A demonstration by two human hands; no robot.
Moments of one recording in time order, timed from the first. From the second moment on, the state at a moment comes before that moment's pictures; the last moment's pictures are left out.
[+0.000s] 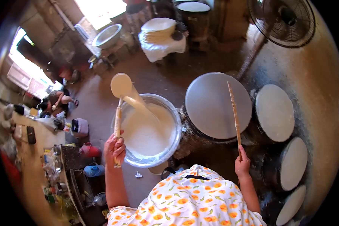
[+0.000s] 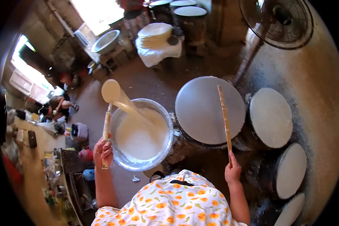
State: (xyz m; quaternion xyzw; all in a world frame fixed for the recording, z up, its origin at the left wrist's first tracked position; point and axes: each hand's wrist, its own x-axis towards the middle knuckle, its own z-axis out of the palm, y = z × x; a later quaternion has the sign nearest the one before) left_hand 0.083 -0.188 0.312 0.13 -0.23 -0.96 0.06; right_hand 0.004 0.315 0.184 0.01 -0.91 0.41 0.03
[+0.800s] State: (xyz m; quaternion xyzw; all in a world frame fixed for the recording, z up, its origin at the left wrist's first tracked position) left_hand 0.184 -0.161 0.319 0.28 -0.35 -0.88 0.13; right_hand -0.032 0.267 0.199 0.24 -0.87 0.44 0.00
